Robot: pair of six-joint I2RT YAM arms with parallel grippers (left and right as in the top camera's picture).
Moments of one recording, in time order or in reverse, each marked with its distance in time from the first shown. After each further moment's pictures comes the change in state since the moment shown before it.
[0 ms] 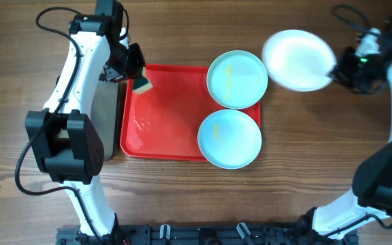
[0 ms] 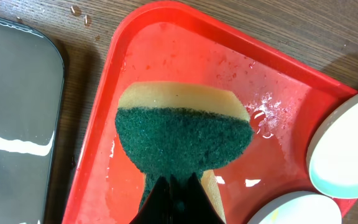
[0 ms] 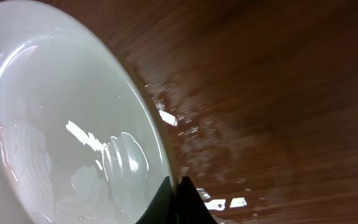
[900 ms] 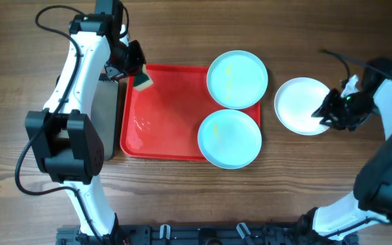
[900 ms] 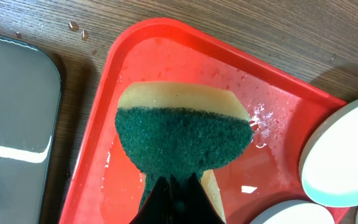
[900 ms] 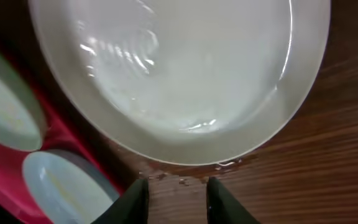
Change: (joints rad) left arm 0.000 0.000 0.000 0.037 0.000 -0.015; right arm -0.011 -0.037 -0.344 0.029 0.011 -0.076
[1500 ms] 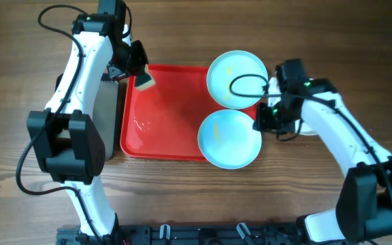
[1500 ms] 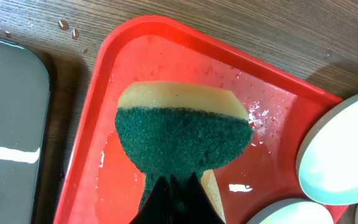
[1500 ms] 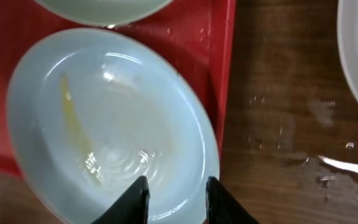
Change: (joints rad) left arm -0.016 0.000 0.000 0.005 0.000 -0.003; right arm 0.576 -0.152 -0.206 0.186 0.086 0.084
